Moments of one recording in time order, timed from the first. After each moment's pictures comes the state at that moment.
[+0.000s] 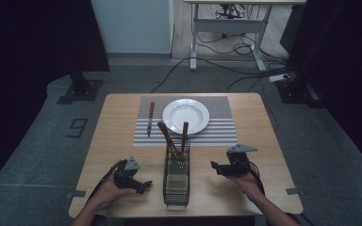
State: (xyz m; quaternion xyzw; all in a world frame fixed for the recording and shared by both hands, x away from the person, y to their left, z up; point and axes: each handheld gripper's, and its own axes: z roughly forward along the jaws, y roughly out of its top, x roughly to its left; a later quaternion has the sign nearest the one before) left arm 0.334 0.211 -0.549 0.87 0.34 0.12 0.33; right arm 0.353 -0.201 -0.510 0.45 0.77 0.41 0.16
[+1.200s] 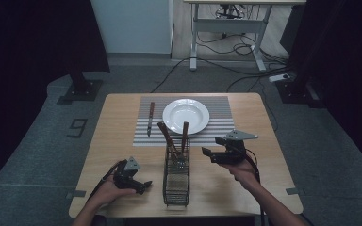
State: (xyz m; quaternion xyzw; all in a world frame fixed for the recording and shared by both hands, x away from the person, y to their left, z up) left arm 0.333 0.211 -0.549 0.87 0.34 0.12 0.33; right arm 0.360 -0.177 -0.446 0.39 0.76 0.50 0.14
